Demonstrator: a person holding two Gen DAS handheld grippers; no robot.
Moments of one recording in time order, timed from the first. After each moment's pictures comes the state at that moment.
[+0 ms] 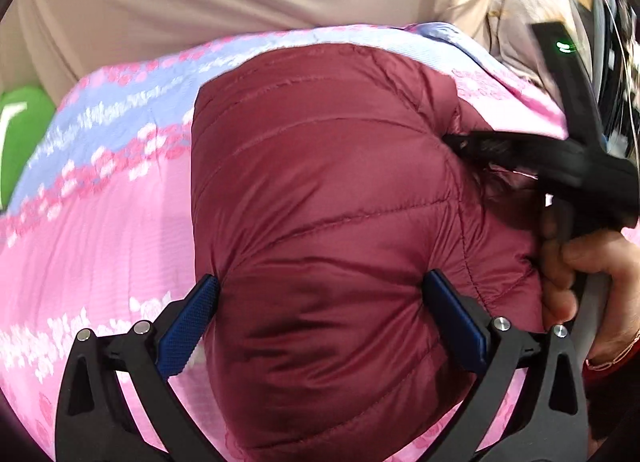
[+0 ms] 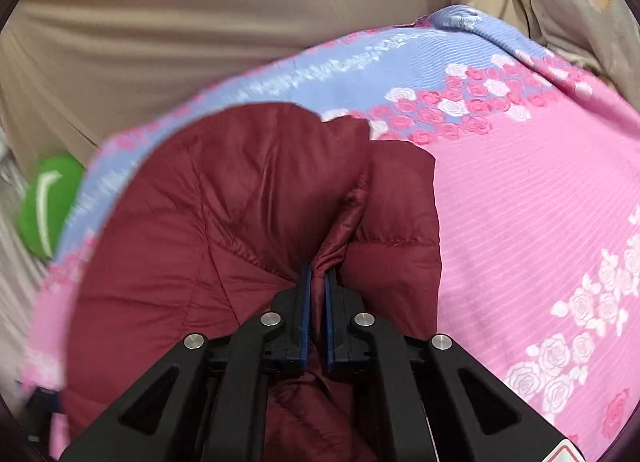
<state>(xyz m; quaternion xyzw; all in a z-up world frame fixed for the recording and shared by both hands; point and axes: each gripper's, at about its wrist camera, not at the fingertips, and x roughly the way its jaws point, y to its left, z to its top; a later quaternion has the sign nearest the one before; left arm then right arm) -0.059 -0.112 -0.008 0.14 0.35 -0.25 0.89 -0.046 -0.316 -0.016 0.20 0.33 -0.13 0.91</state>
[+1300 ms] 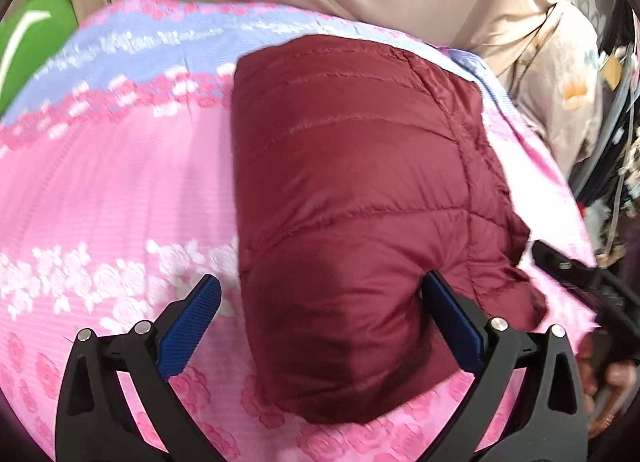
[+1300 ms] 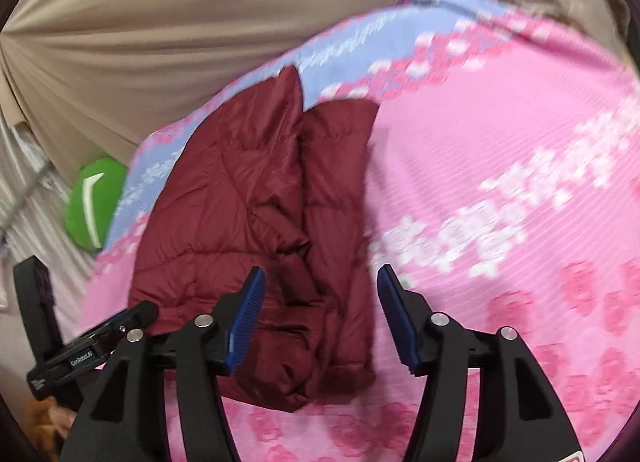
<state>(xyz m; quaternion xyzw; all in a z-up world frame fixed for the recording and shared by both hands) -0.045 -0.057 0.001 0.00 0.43 -0.27 0.86 -0.162 -0.324 -0.009 0.30 0.34 -0.05 0.89</state>
